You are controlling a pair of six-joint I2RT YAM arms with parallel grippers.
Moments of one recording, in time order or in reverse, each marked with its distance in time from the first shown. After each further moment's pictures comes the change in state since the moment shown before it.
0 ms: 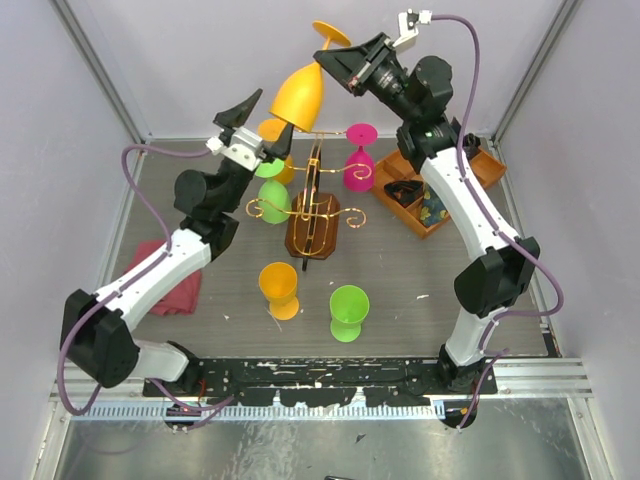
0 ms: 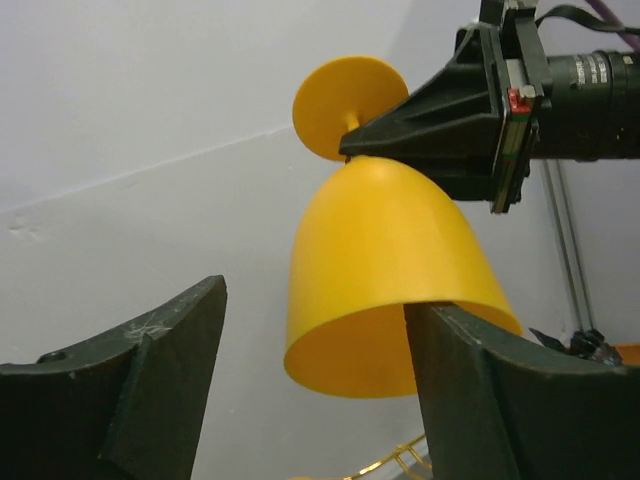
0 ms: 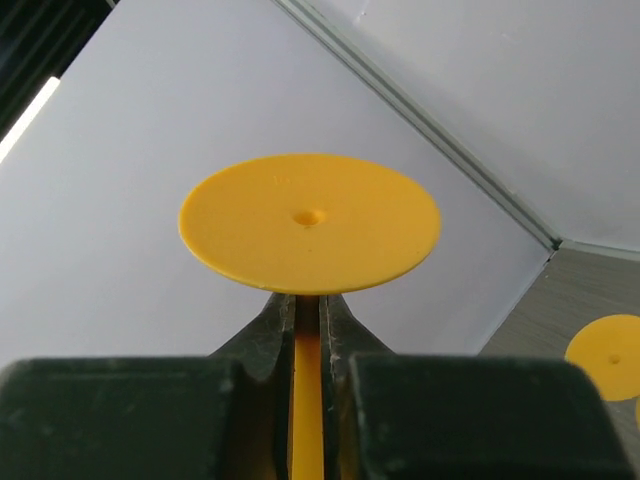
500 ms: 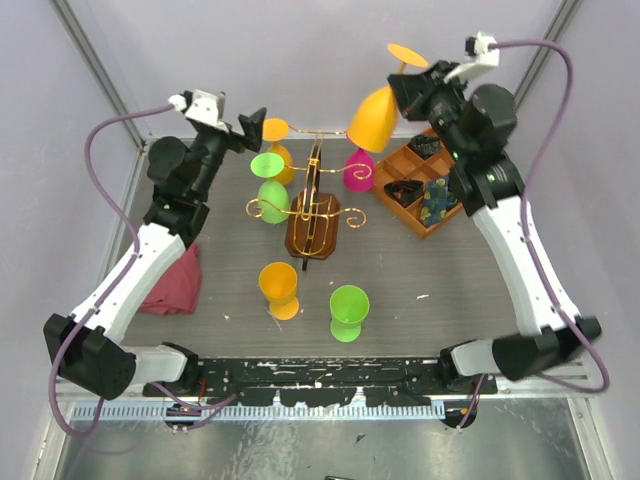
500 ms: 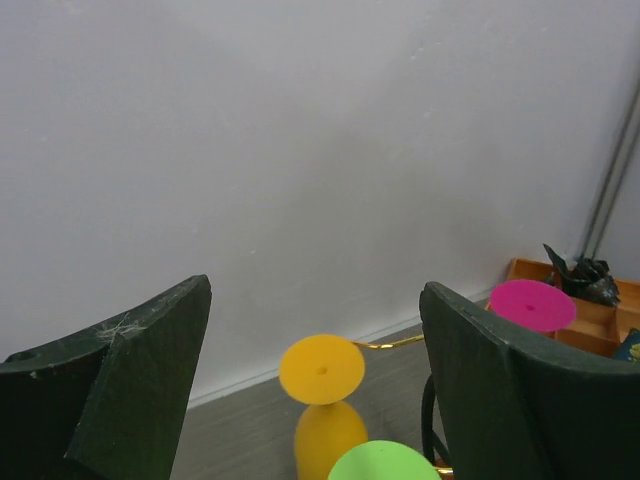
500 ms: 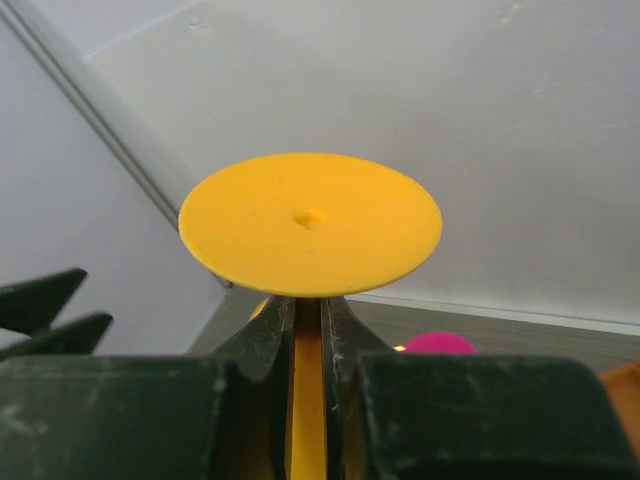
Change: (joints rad) left arm 0.132 -0.083 0.111 -0.522 -0.072 -0.212; right arm -0.077 -0.341 -0.203 -0.333 0.330 -0.654
